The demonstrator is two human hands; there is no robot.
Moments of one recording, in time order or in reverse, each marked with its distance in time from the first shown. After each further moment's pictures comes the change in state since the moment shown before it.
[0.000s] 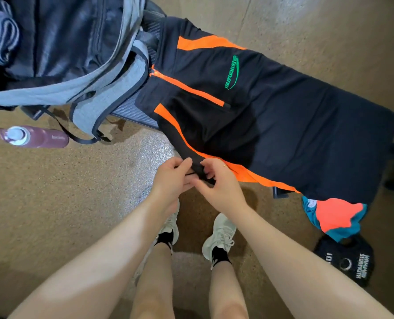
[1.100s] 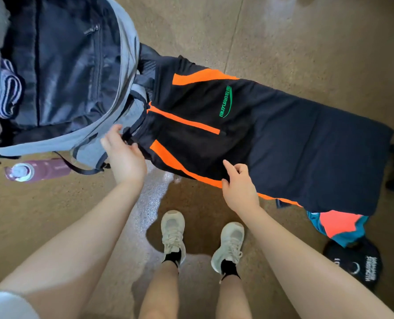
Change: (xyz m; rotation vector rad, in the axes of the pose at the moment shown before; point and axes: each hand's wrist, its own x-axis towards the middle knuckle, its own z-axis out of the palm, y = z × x) left_hand 0.079 0.090 -0.057 0.617 0.613 0.628; right_hand 0.055 0.002 -0.032 -0.389 0.019 0.359
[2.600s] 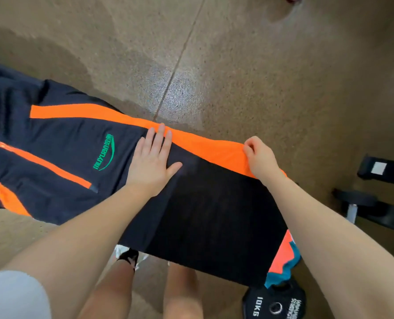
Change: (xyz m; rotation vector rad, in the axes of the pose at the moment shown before) left_hand -0.055 0.192 0.276 0.713 -0.548 0.477; right_hand 0.254 0.227 -0.236 0.165 -0.007 -0.057
